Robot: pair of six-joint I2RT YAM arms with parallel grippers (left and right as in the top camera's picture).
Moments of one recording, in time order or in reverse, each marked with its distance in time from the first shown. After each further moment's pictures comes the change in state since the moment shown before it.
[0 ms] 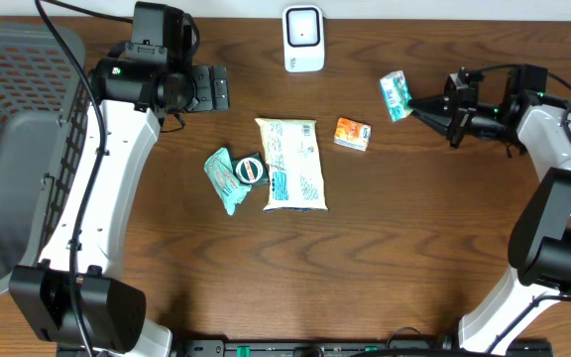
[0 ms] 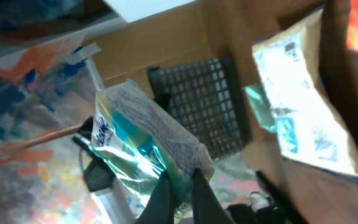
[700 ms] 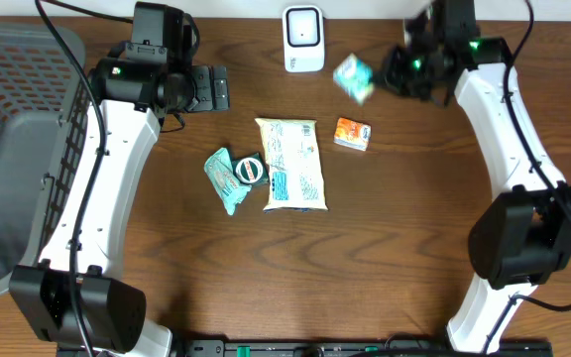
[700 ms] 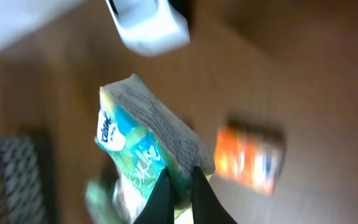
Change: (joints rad) left arm 0.000 0.000 0.000 0.000 0.000 0.000; right arm 0.375 0.002 0.431 -0.042 1.083 -0.017
